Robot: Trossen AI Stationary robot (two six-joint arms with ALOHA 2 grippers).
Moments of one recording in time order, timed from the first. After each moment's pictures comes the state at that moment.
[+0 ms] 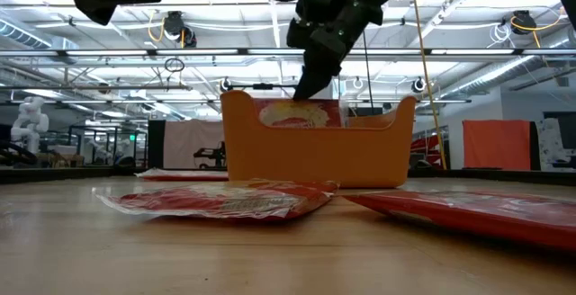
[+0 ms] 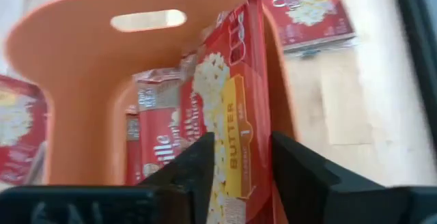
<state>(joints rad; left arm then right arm) -0.73 1.28 0.62 0.19 -0.78 -0.31 -0.38 1.79 1.45 -0.61 -0.22 -0.28</state>
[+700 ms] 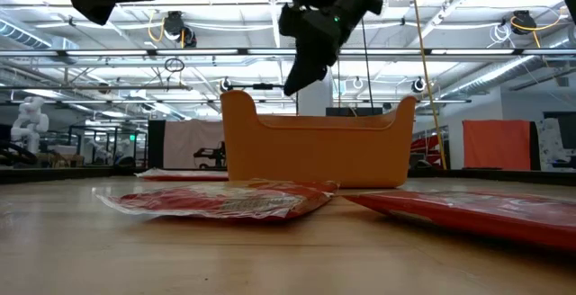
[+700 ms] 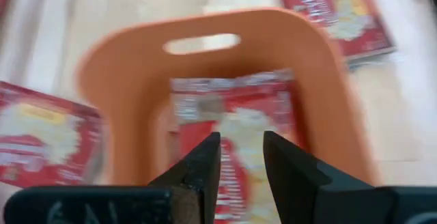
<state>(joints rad) -0.74 1.28 0.62 0.18 -0.76 -0.31 -0.26 1.78 1.45 -0.59 -0.21 -0.16</state>
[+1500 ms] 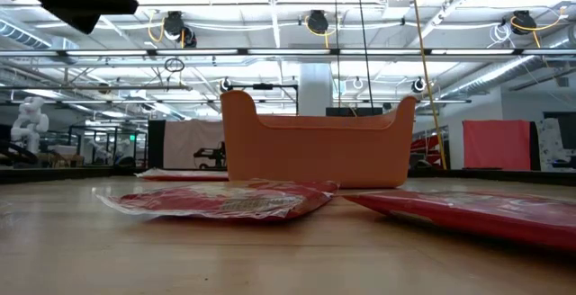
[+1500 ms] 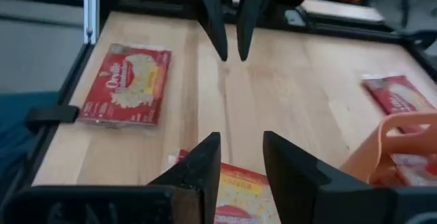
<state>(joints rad) -0.79 1.32 0.62 0.14 -0.75 -0.38 0.53 1.76 1.32 -0.17 0.56 0.24</state>
